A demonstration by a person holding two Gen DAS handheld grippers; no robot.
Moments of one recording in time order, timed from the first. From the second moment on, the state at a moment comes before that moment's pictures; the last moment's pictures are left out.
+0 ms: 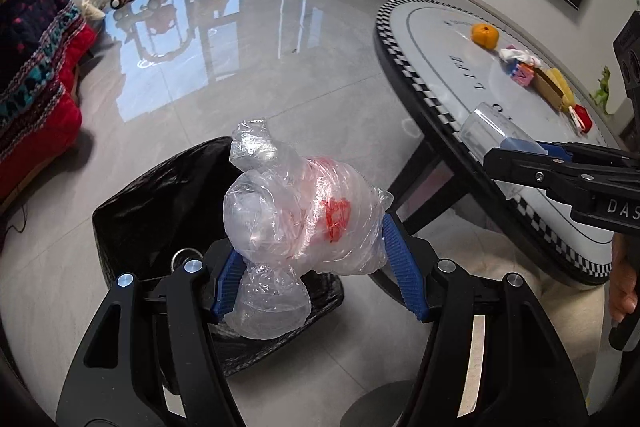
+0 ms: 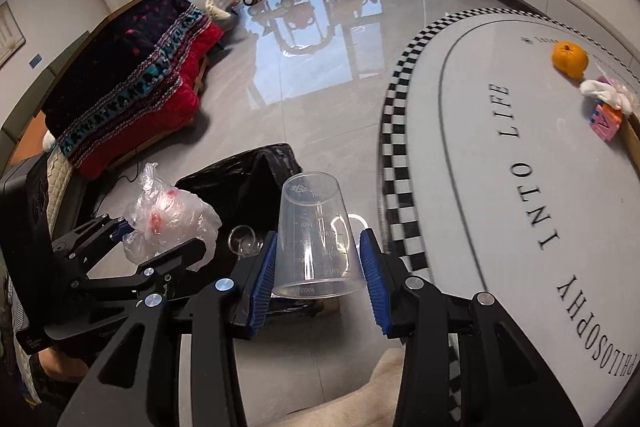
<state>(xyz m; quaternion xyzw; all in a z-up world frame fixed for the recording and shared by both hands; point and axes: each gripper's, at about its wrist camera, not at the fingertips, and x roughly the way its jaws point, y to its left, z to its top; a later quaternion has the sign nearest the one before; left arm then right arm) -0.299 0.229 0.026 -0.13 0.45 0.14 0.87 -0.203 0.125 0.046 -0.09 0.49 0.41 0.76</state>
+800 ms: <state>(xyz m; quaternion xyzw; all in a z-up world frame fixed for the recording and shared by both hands) -0.378 0.313 -0.010 -0.19 0.47 0.32 0.80 -0.255 0.248 0.026 -0.13 0.51 0.48 0.70</state>
